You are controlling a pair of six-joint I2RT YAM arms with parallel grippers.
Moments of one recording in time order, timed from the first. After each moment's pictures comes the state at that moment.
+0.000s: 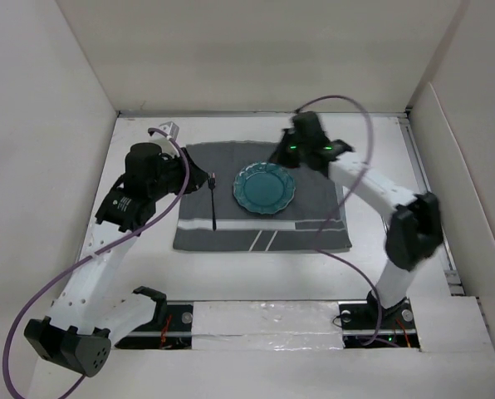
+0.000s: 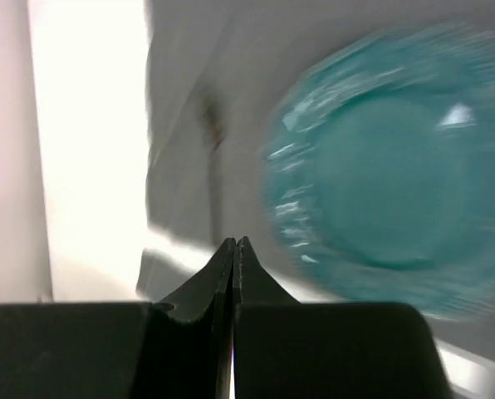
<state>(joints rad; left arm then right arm) -0.34 1.00 1.14 -0.59 0.19 -0.50 0.59 1.84 1.58 -0.42 -0.07 0.73</state>
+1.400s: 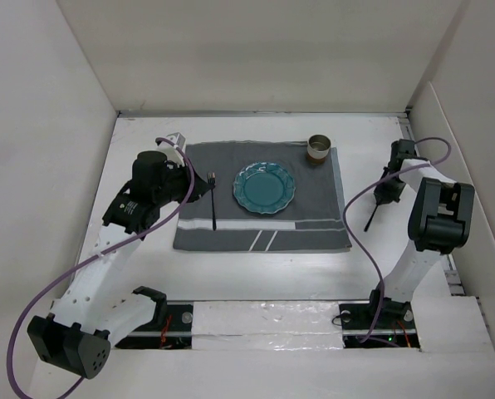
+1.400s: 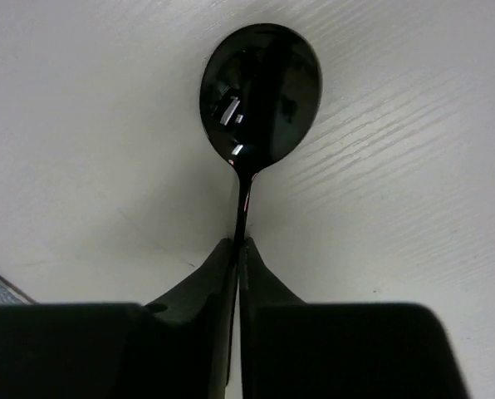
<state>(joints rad) -0.34 0.98 1.01 -0.55 0.23 -0.48 -0.22 1.85 1.22 -0.60 0.10 0.35</state>
